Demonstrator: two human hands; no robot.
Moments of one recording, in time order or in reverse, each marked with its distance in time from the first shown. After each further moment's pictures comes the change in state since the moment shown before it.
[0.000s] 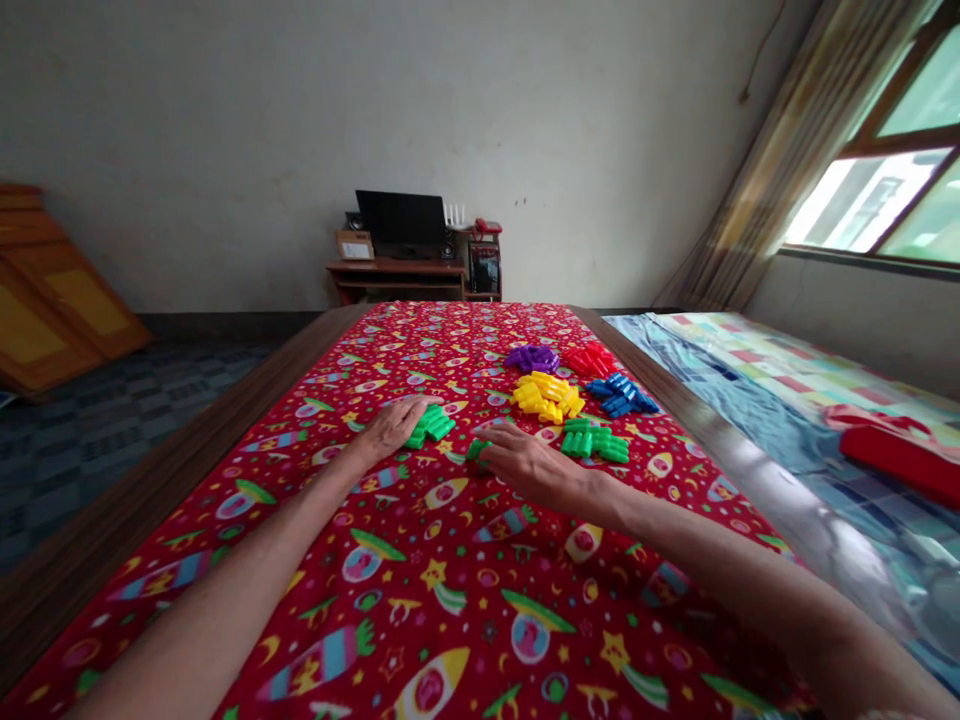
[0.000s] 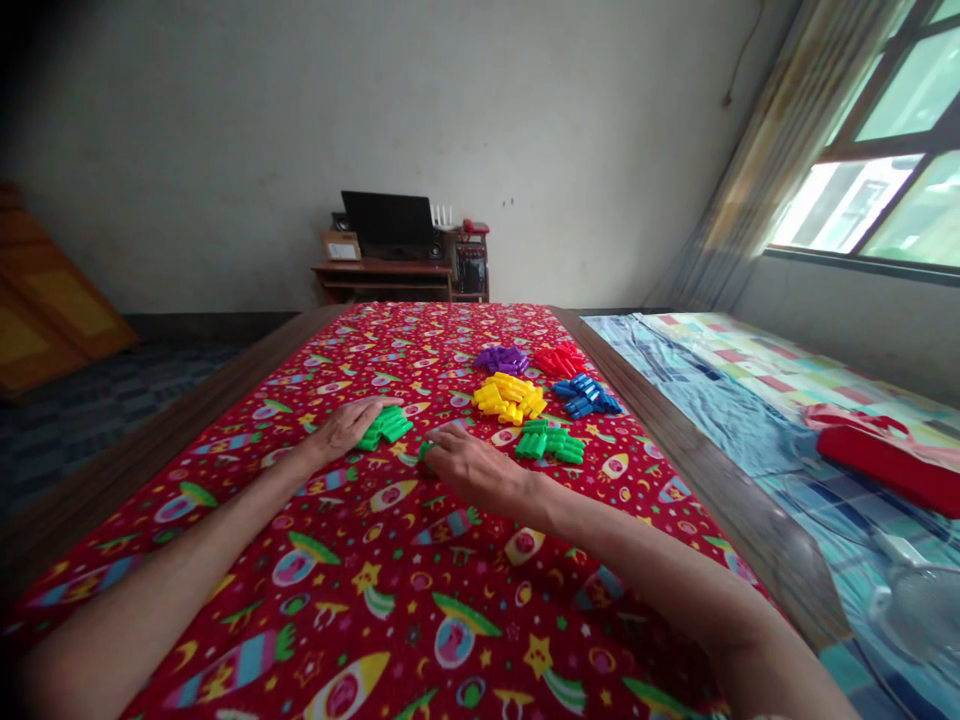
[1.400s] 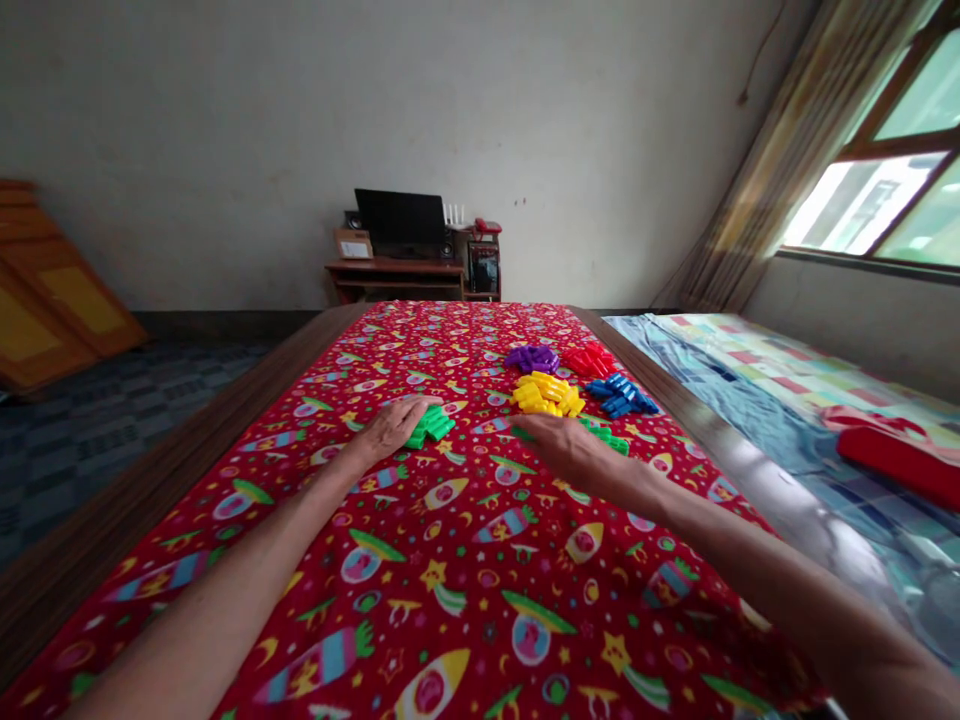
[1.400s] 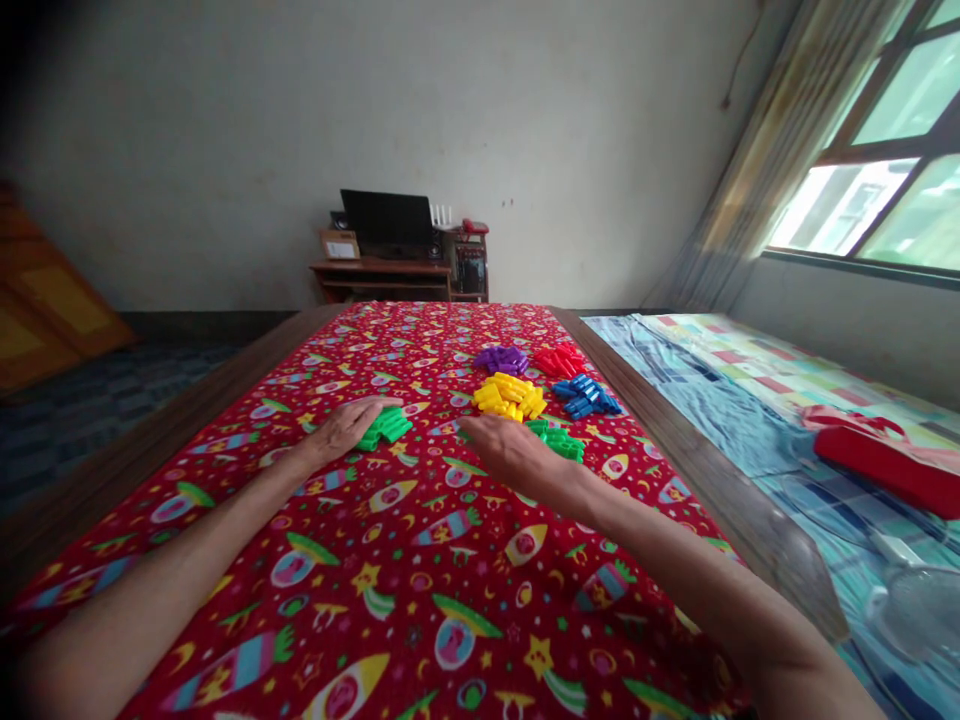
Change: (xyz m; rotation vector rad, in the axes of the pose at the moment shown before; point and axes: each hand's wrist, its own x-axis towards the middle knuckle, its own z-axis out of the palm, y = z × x) left_hand 0.000 0.004 -0.002 0.004 -0.005 0.006; right_hand -0.026 0.016 -0.032 0.006 -0.012 0.252
